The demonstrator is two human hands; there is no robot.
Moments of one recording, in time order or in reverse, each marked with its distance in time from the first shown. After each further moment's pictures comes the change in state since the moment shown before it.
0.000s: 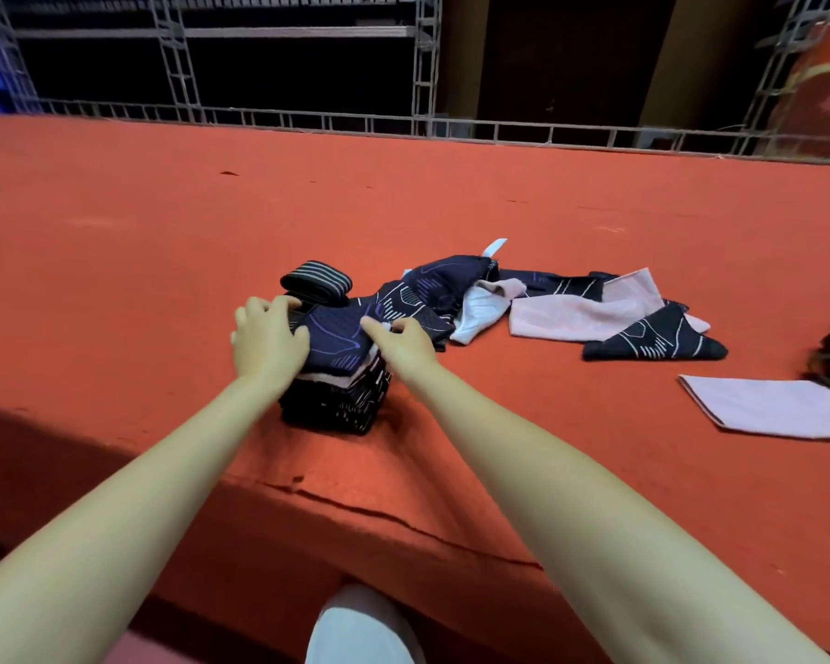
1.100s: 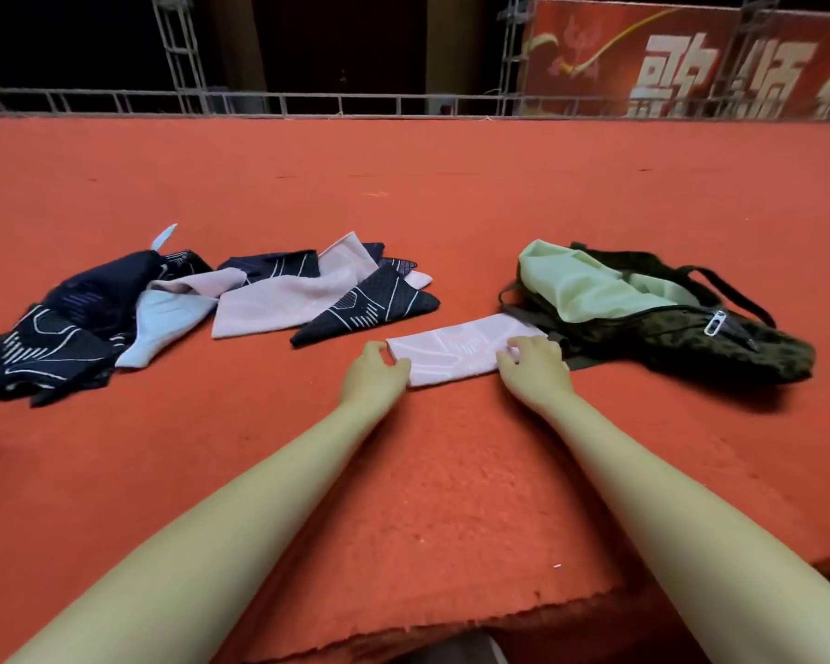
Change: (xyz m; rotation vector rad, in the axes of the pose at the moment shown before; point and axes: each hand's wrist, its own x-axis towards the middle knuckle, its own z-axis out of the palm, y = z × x) left_hand -0.194 0.397 0.221 -0.452 -0.740 0.150; right_hand -0.067 0.244 -0.476 -0.783 0.572 0.235
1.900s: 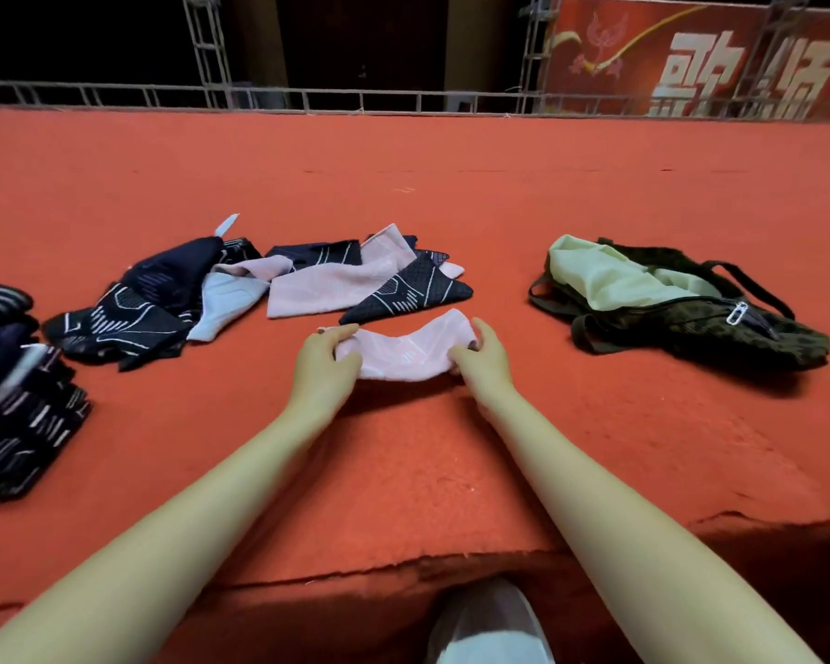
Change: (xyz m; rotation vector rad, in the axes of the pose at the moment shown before) left_hand -0.056 -0.056 -0.099 -0.093 0.211 0.232; right_hand -0.076 -0.112 0.028 0.929 -0.086 0.084
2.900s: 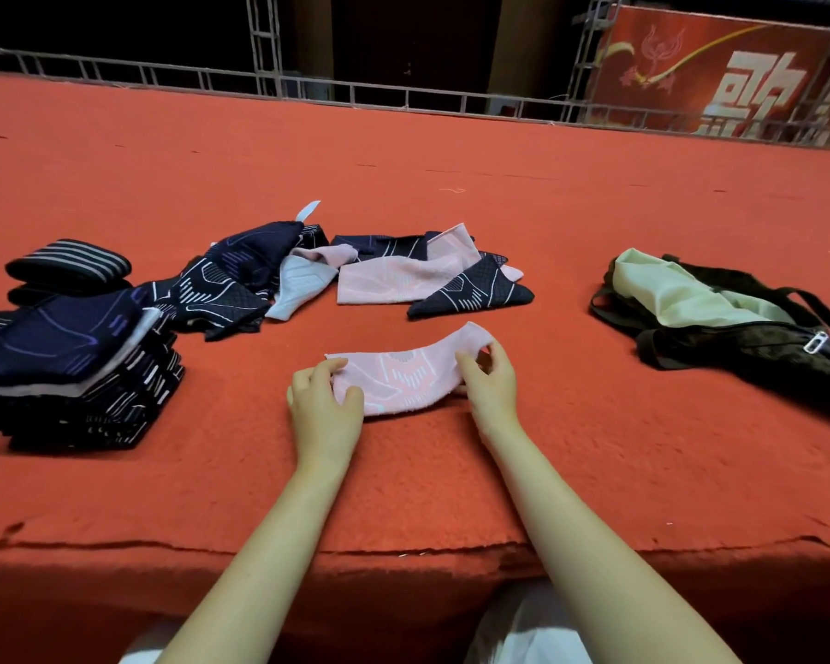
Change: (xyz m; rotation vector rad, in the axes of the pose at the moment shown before) left_hand -0.055 -0.066 -0.054 0.035 0.298 -0.174; right_hand -0.050 0.001 0.083 0.133 0.022 -0.135
